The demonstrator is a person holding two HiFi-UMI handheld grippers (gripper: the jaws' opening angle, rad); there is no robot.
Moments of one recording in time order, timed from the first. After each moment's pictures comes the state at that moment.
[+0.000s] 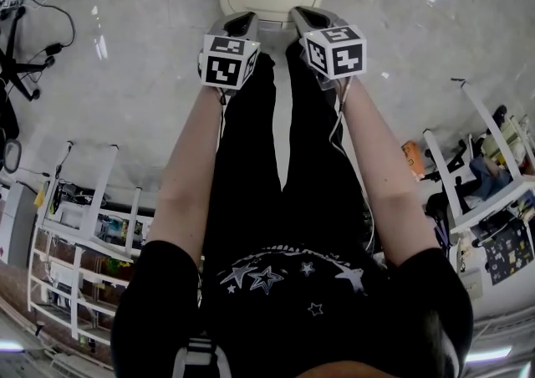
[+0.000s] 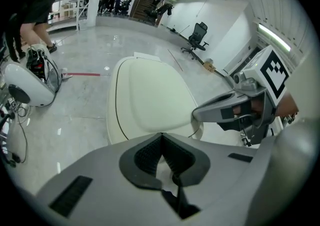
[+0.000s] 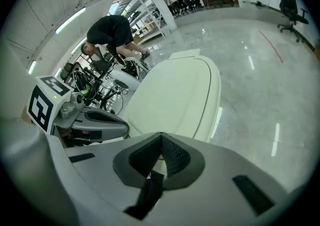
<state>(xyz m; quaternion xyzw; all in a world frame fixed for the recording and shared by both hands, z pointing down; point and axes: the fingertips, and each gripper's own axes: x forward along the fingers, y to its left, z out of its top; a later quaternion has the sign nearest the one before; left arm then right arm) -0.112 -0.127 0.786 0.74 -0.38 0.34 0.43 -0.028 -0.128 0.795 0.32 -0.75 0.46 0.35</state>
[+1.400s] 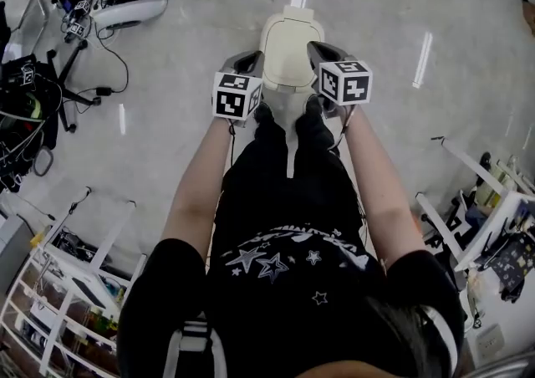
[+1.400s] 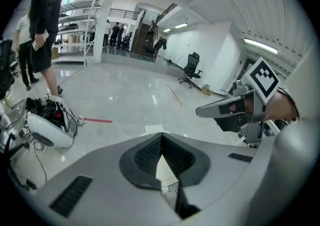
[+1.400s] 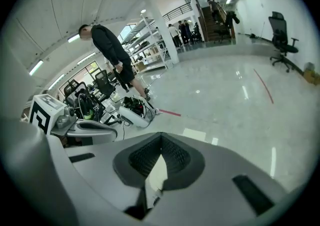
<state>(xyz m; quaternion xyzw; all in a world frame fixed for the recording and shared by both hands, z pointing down) -0.177 -0.227 0.568 0.80 -0.46 0.23 0.32 -0.060 -0.248 0.576 0.41 -0.79 0.37 0.26</state>
